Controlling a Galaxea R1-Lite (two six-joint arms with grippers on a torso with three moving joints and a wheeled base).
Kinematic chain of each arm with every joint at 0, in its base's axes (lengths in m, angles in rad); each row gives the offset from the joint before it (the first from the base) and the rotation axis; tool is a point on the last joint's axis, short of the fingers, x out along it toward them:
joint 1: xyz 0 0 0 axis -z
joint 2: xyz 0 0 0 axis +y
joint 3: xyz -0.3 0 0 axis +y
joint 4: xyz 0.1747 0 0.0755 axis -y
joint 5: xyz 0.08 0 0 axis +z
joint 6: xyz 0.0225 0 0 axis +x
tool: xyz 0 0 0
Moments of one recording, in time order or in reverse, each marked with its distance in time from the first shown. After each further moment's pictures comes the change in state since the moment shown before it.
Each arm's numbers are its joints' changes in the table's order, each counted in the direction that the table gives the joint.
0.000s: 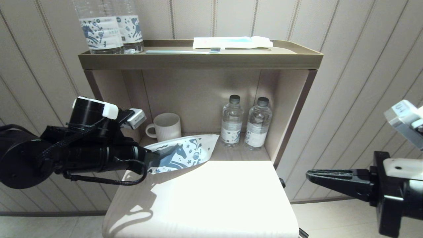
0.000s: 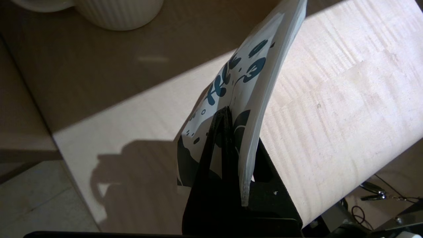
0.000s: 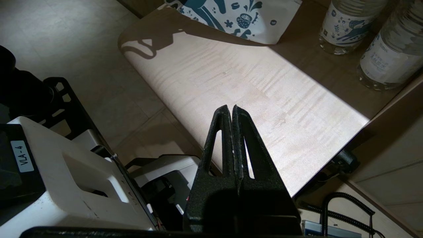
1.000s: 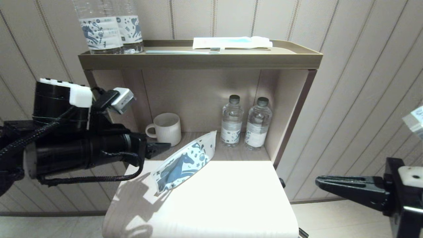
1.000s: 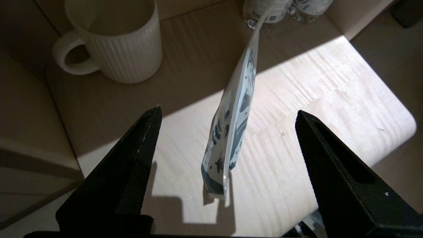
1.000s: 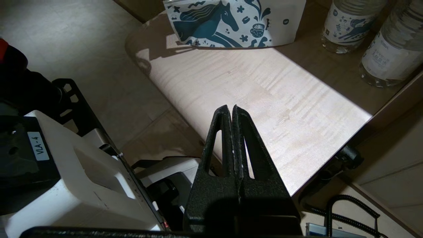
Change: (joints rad) left arm 0.071 -0.177 0.016 0.040 0.089 -0.026; right arm -0.006 -0.064 0.037 0.000 0.003 0.018
